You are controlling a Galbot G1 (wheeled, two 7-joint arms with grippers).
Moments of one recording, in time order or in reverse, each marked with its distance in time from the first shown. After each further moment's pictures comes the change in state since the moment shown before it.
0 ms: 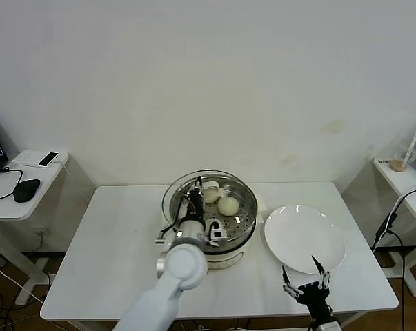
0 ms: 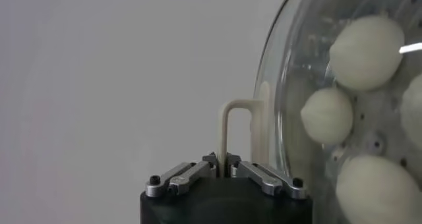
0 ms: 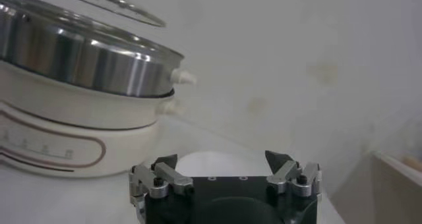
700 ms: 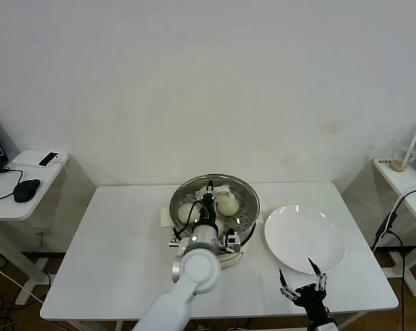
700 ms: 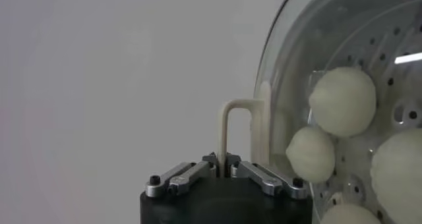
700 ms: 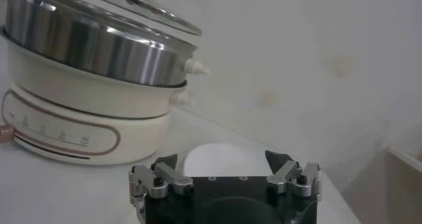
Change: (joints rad) left arm 0.018 -0.075 0.017 0.068 0.102 -0.027 -0.021; right arm -0.001 -0.014 -0.013 -0.017 -0.008 0.005 -0.004
